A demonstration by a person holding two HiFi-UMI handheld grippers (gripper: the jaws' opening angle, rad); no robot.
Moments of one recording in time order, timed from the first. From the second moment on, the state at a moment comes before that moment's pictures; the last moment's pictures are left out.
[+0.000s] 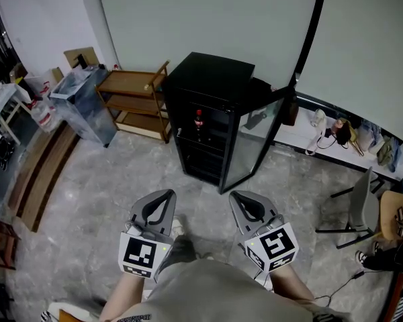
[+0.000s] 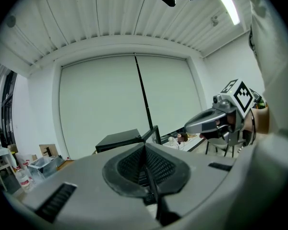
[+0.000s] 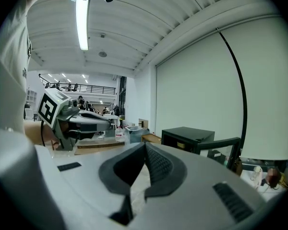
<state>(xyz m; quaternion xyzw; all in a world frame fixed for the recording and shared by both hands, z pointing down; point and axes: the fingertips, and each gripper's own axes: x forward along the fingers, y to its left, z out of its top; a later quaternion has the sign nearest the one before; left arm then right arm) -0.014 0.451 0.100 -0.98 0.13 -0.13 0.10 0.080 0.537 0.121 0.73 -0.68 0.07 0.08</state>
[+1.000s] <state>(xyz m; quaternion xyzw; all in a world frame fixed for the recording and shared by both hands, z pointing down) 0.042 0.277 0.117 -0.98 0.10 -0.13 0.10 0.129 0.358 0.140 0.74 -0.66 0.10 0.09</state>
